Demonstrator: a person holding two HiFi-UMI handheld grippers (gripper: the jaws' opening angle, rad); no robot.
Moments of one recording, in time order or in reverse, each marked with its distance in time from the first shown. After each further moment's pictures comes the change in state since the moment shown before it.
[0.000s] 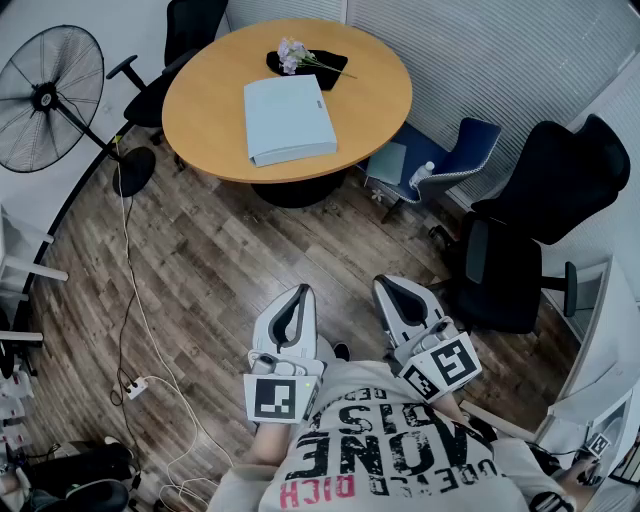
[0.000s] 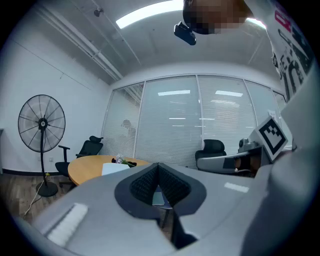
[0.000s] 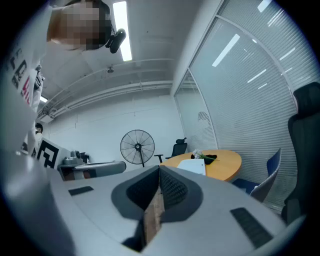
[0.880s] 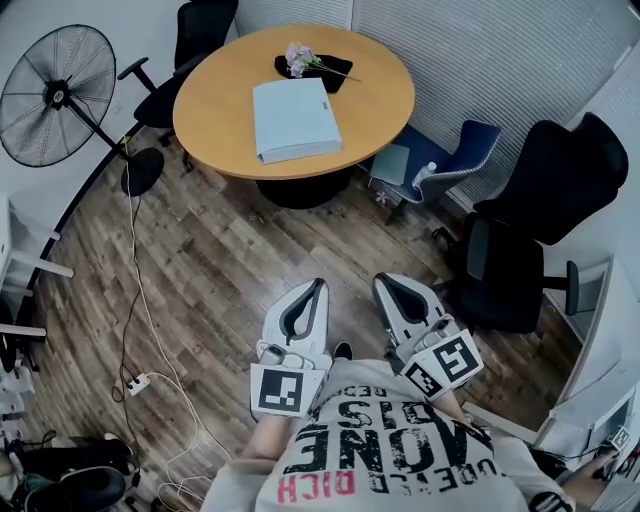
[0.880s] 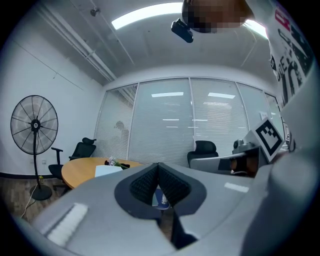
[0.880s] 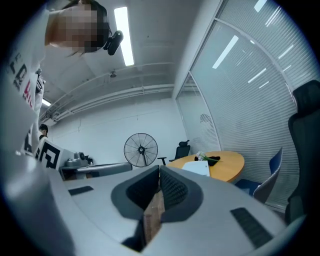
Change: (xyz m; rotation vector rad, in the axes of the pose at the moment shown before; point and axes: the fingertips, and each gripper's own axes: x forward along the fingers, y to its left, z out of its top) left arm -0.022 -0.032 0.009 -0.008 -0.002 -0.087; right arm -0.028 0.026 0.006 0.008 -0.017 0.020
